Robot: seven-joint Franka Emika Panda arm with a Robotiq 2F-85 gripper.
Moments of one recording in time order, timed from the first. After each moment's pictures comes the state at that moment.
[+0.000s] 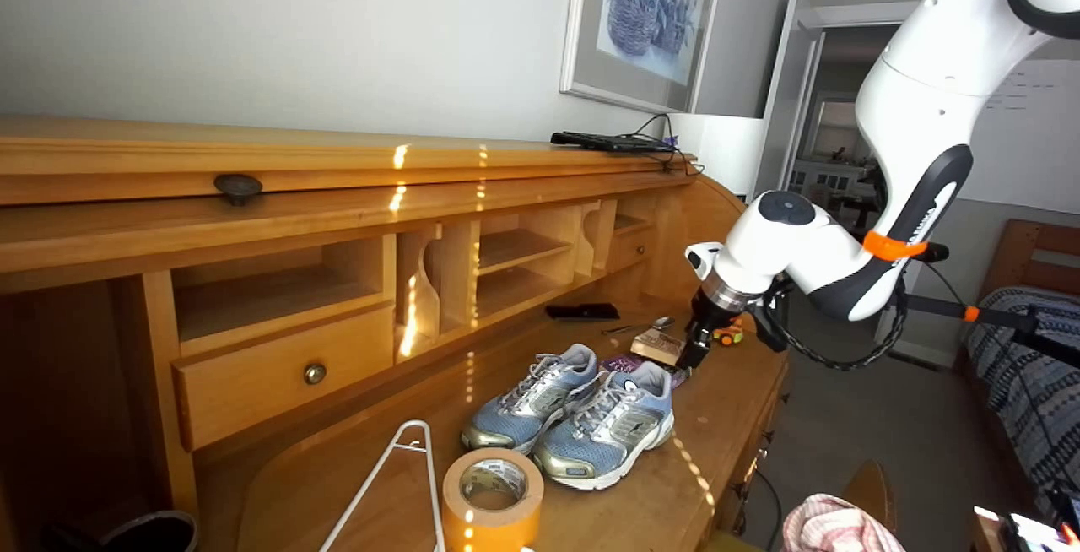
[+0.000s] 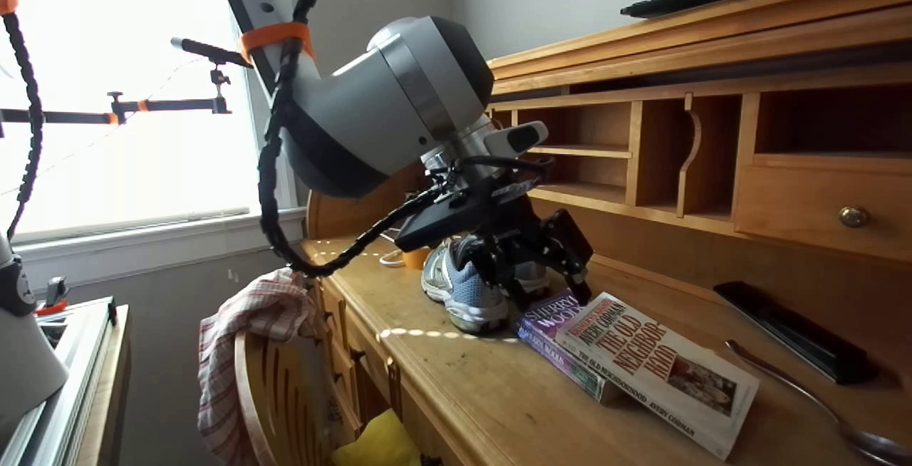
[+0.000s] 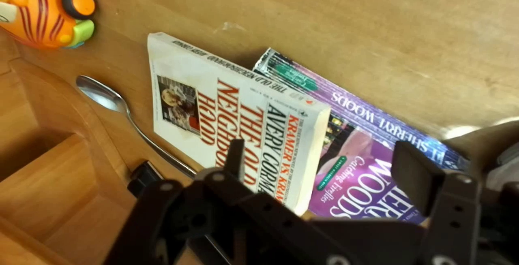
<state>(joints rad) -0.28 0.46 -0.37 -2.19 -1.52 3.19 0.73</state>
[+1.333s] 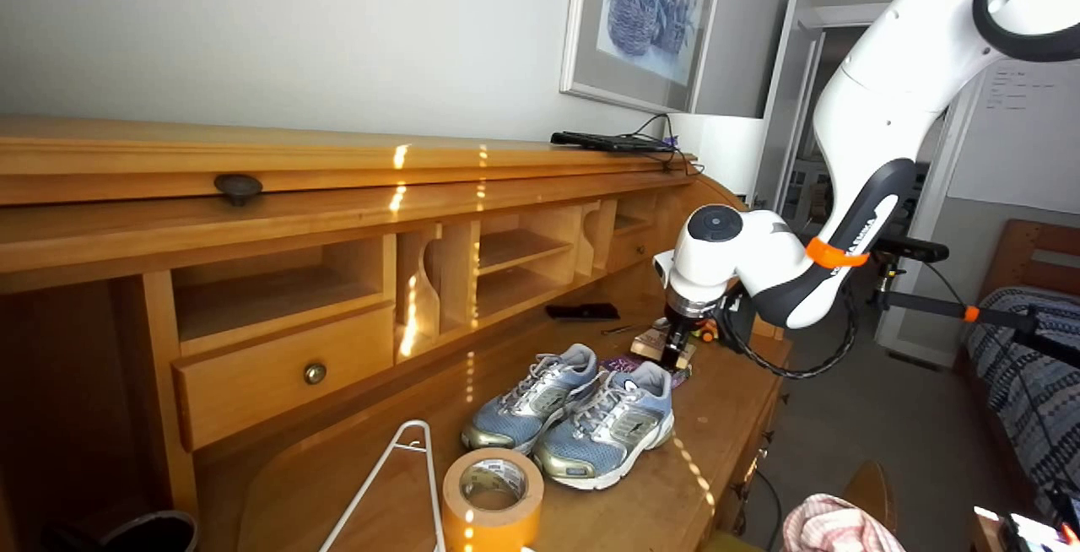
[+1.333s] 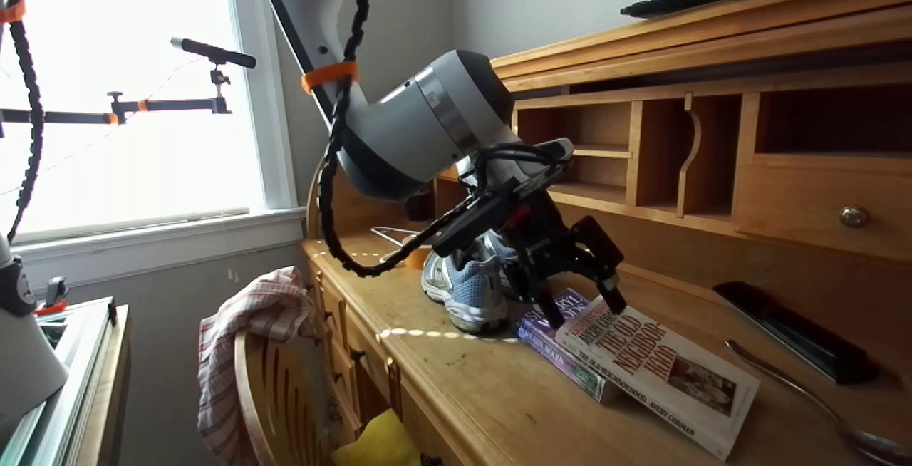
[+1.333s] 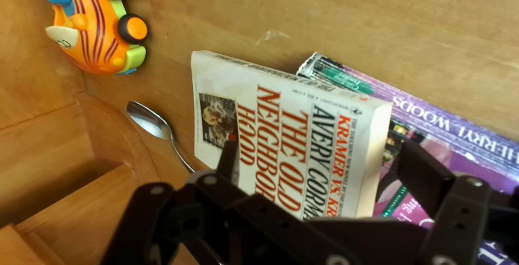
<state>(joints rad) -0.26 0.54 -0.27 -2.08 -1.33 2.87 0.68</state>
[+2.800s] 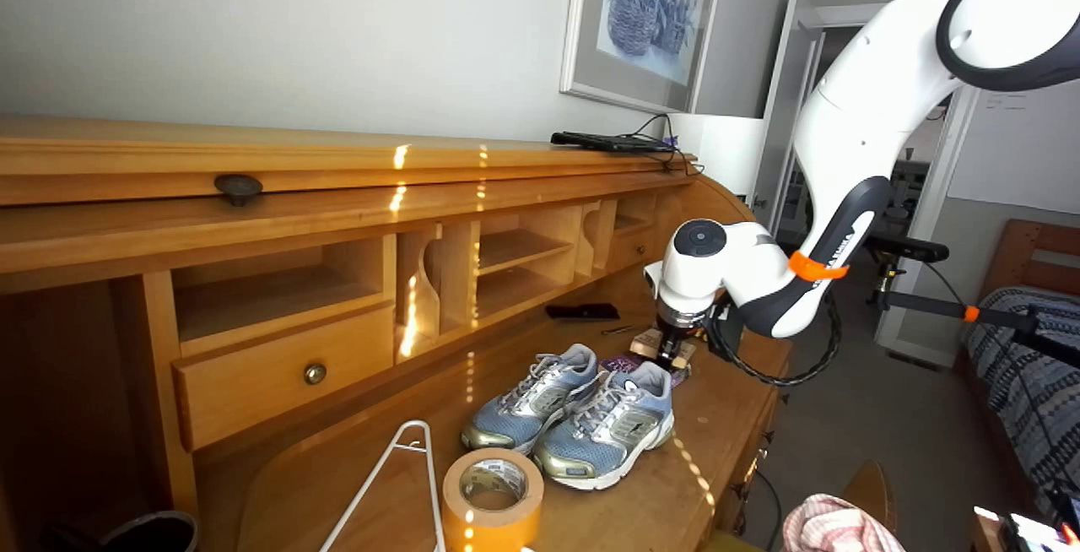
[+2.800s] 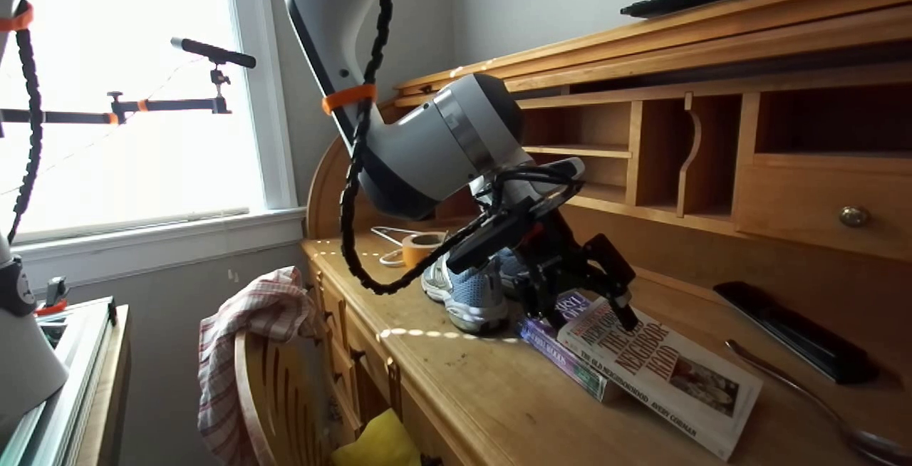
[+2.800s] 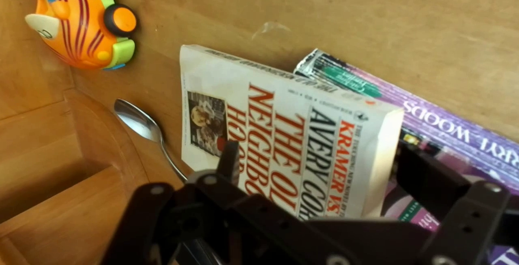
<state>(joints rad) -0.26 0.62 -0.27 -2.00 -1.32 2.85 0.68</state>
